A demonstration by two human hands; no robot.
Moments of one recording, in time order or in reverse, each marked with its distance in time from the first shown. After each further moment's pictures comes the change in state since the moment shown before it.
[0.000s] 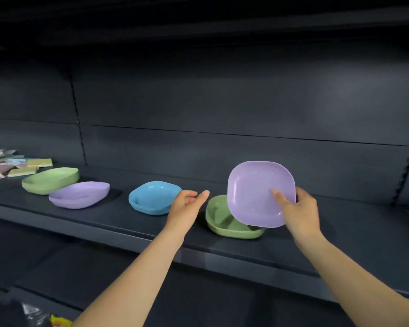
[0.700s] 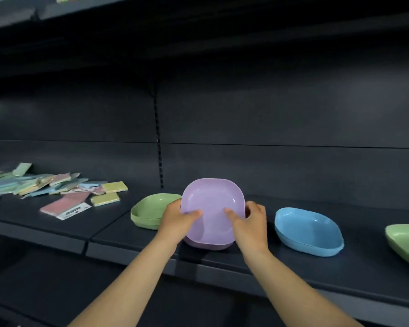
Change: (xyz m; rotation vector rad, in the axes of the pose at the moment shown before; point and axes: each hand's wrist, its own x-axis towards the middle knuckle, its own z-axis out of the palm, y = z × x) left_hand 0.160 -0.024 -0.357 0.147 -0.003 0.099; right_hand -0.118 -0.081 0.447 0.015 -0.103 0.037
